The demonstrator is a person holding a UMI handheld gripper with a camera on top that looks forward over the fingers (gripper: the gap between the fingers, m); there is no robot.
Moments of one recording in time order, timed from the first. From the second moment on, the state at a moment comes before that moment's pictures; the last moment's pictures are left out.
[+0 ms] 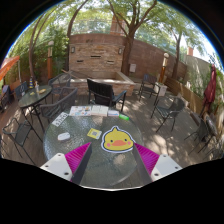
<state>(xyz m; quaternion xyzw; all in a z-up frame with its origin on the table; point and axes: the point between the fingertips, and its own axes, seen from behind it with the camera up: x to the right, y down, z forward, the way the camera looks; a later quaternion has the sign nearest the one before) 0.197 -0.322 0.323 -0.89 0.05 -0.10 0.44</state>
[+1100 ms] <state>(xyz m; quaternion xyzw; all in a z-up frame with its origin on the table) -0.090 -0.079 -0.003 -0.91 0.01 0.01 0.42</state>
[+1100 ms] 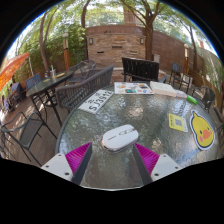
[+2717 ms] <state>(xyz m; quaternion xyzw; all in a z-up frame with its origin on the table) 0.325 -0.048 0.029 -0.90 0.03 -0.01 0.44</state>
